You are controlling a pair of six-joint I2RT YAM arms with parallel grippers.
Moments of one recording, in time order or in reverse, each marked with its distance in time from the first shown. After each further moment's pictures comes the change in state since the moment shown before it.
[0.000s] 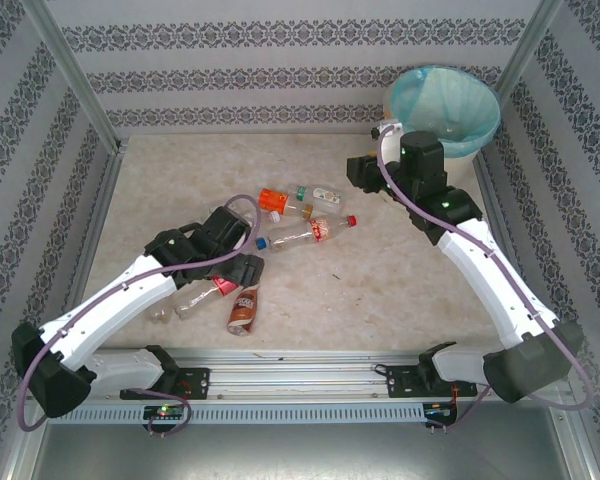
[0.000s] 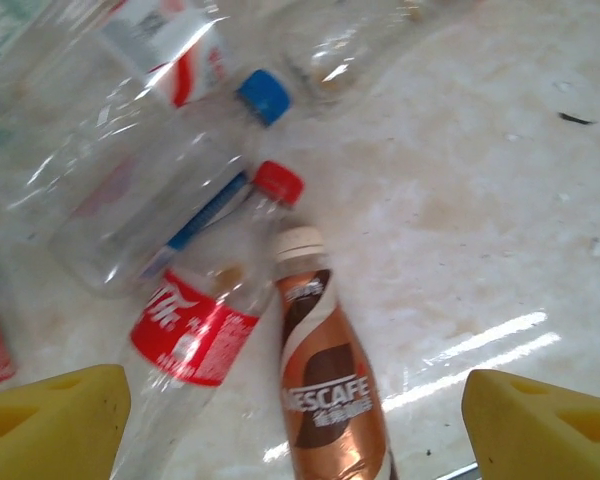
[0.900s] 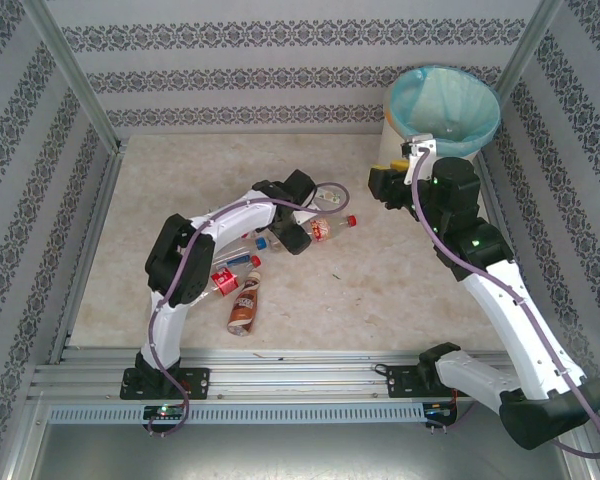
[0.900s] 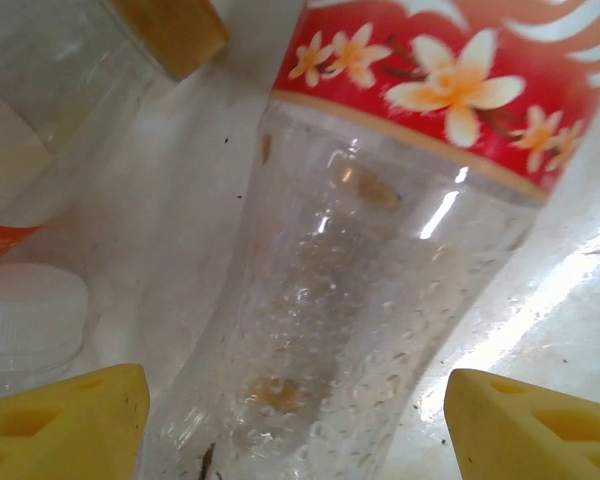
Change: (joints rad) left arm 0.081 0.887 0.543 0.132 0.075 0.515; right arm -0.025 -0.243 -0.130 0.027 0.041 0.005
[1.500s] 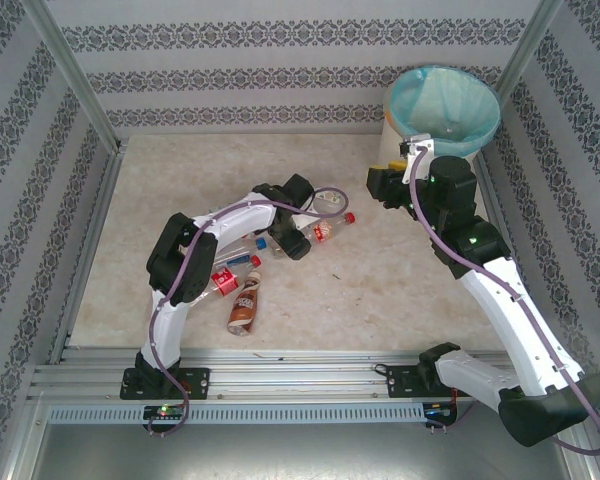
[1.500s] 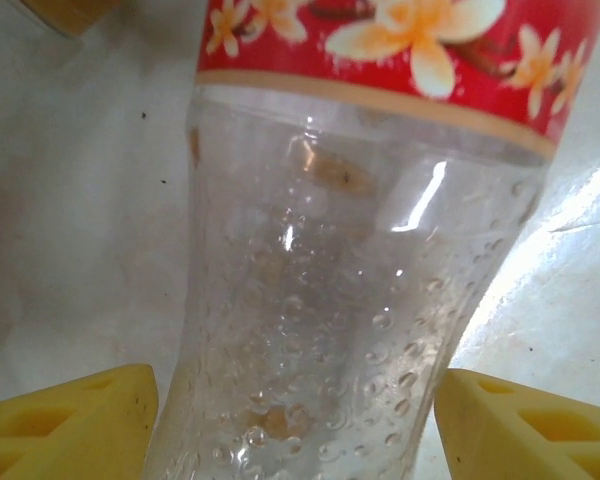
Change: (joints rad) left arm 0.003 0.014 -0.033 0.008 0.077 0.009; right arm 0.000 0.014 0.000 0.000 -0.001 0.019
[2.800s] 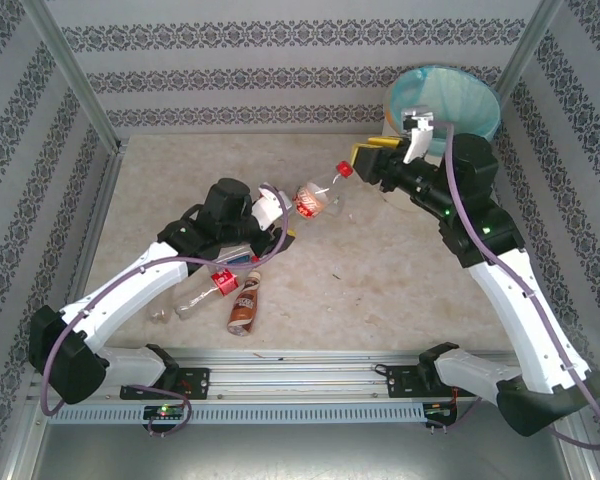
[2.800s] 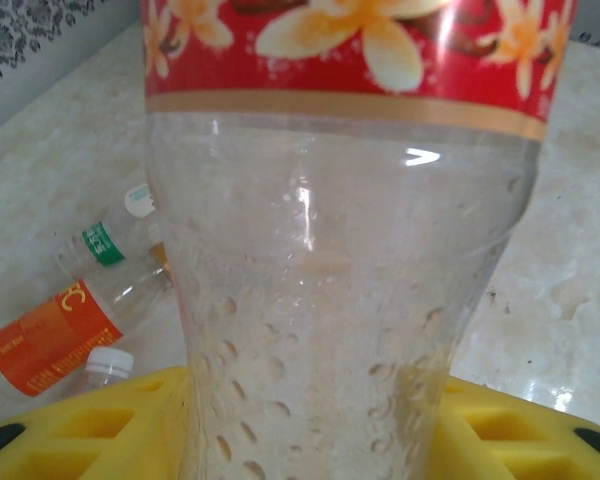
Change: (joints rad) left arm -0.002 -0.830 -0.543 0.433 0.225 -0.003; right arm 0.033 0.066 0.218 0.029 -0.296 0.146
